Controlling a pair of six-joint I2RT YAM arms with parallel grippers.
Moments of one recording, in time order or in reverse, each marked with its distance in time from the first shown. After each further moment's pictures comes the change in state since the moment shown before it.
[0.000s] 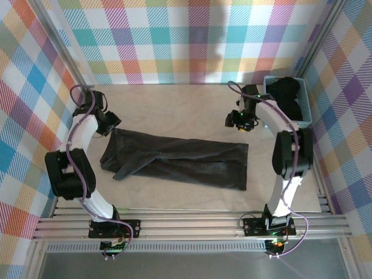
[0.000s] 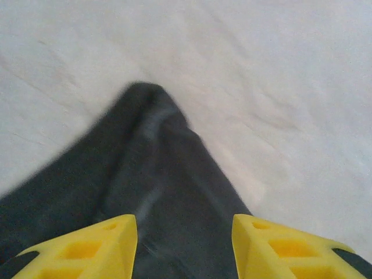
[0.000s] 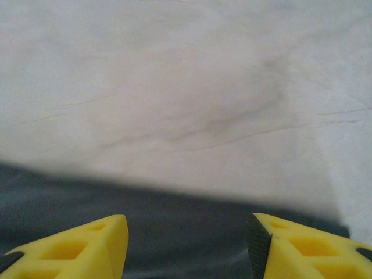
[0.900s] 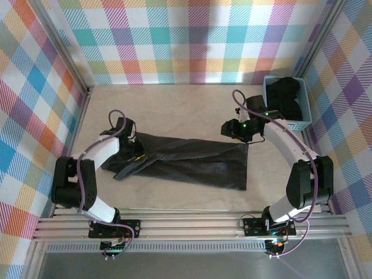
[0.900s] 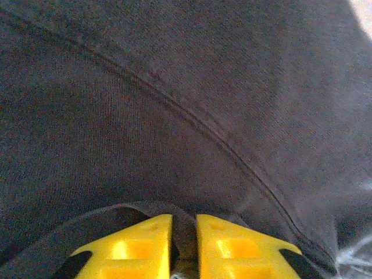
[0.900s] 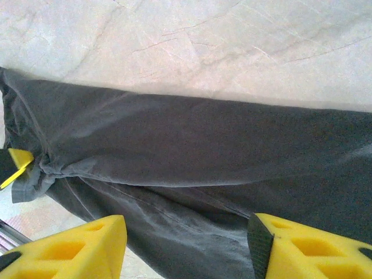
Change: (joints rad) left arm -0.254 -0.116 -0.397 0.091 0.098 0.032; right arm 0.045 -0.314 -0.304 0.107 -0.185 0.090
